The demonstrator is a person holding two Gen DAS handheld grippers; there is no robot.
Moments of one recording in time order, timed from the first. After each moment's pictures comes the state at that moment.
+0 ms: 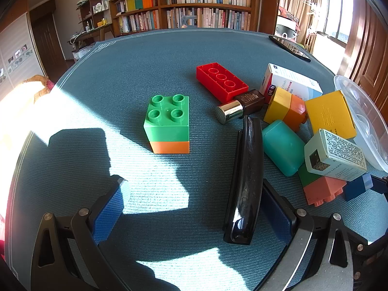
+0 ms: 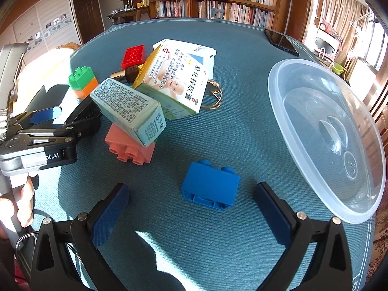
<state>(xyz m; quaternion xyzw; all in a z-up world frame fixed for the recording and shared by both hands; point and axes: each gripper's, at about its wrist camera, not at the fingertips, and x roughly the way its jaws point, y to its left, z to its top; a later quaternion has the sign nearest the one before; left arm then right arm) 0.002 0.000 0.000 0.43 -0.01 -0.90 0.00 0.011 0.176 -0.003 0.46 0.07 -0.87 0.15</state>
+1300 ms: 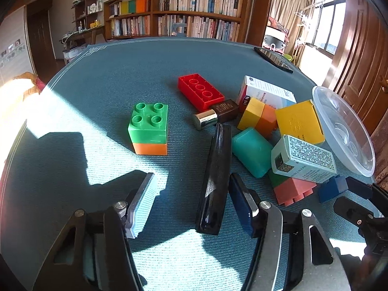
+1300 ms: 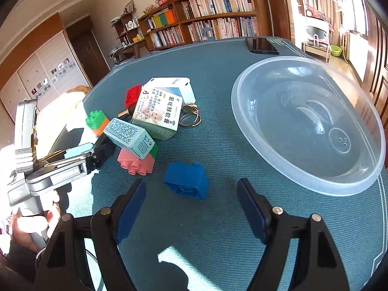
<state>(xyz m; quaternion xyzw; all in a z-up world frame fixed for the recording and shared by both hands) 0.012 0.001 0.012 0.41 0.03 -0.91 -0.04 0.034 0.211 0.017 0.41 -0.04 -0.90 0.16</state>
